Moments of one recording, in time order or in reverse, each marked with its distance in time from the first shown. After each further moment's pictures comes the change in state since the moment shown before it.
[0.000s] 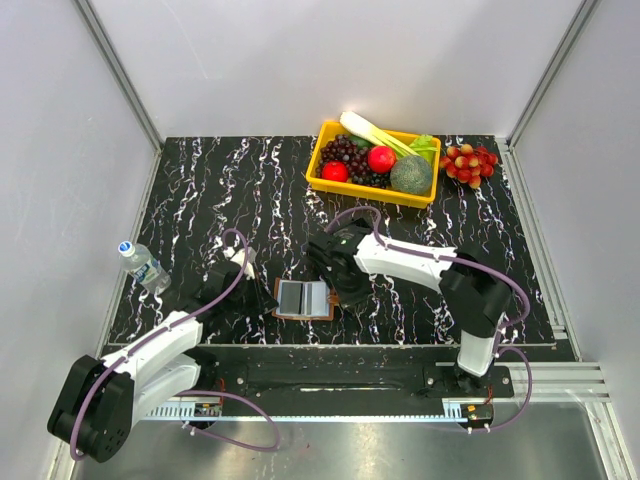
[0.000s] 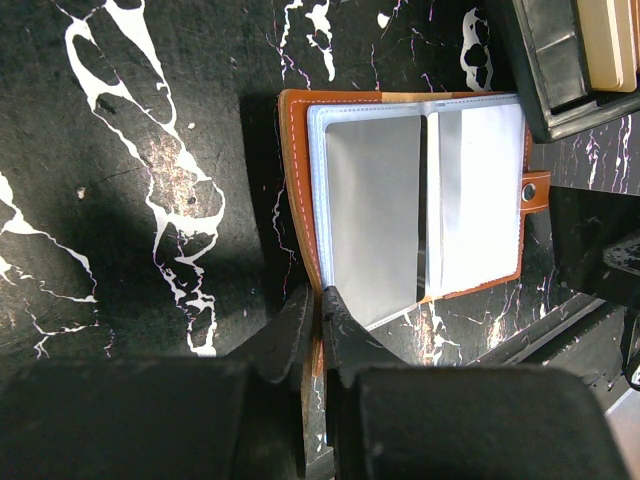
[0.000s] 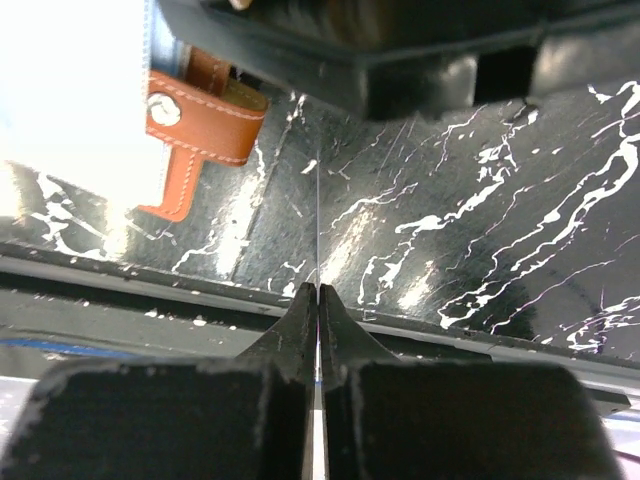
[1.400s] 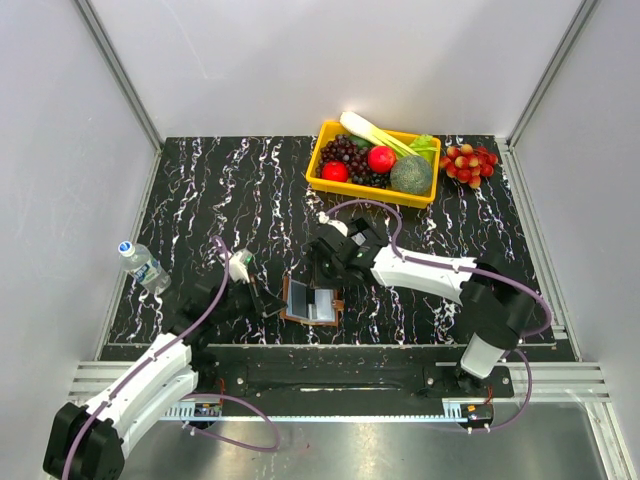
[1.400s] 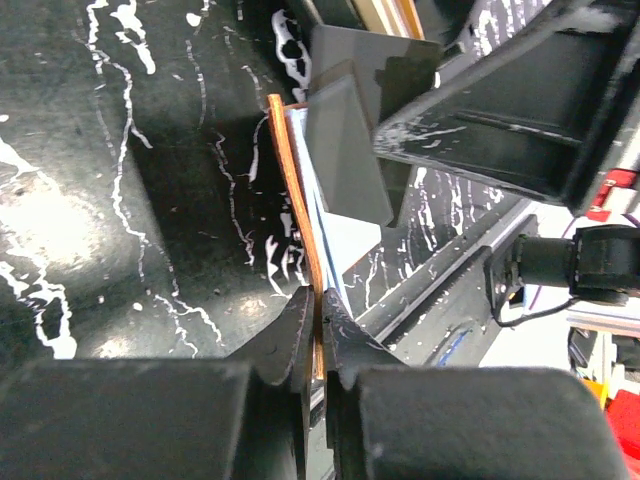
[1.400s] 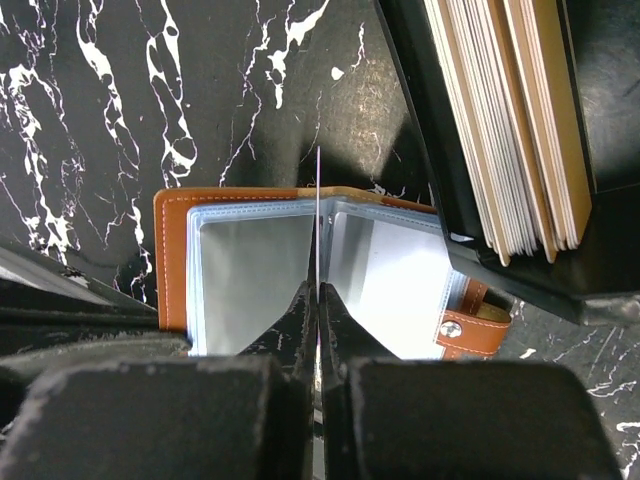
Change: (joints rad) left arm 0.000 -0.288 -0.061 -0.011 0.170 -0.127; right arm 0.007 -0.160 -0.196 0.661 0.016 0.286
